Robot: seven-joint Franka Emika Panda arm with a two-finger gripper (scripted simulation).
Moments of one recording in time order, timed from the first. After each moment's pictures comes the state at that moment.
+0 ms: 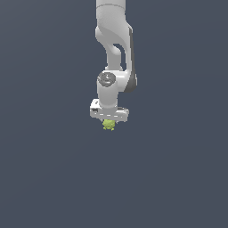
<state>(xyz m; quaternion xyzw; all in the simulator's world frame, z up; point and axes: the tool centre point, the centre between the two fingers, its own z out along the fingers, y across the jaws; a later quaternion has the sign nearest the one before) -0.078 -0.027 0.060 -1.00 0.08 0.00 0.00</state>
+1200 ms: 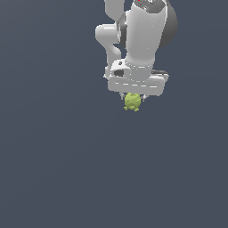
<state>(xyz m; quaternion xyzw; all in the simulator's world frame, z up) -0.046 0.078 0.273 -1.00 0.08 0.00 0.00</state>
